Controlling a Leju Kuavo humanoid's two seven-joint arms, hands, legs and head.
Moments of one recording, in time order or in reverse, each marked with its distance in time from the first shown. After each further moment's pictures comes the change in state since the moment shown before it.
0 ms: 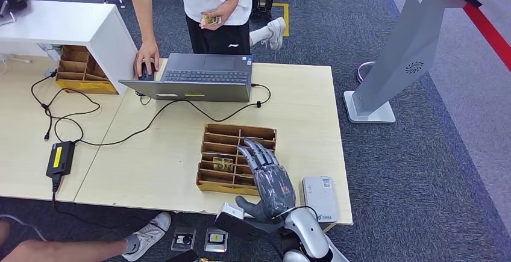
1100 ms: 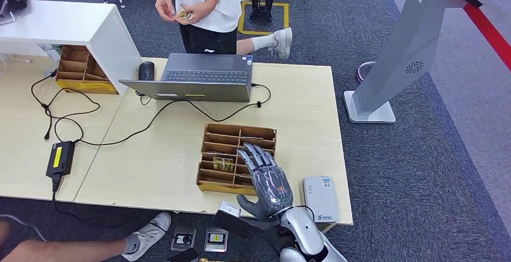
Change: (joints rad) left arm 0.001 -0.008 0.033 0.000 -0.021 0.002 0.001; right arm -0.025 0.028 0.000 0.113 0.033 -0.017 -0.002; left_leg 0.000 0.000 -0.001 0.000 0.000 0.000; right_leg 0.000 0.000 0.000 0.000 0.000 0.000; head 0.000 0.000
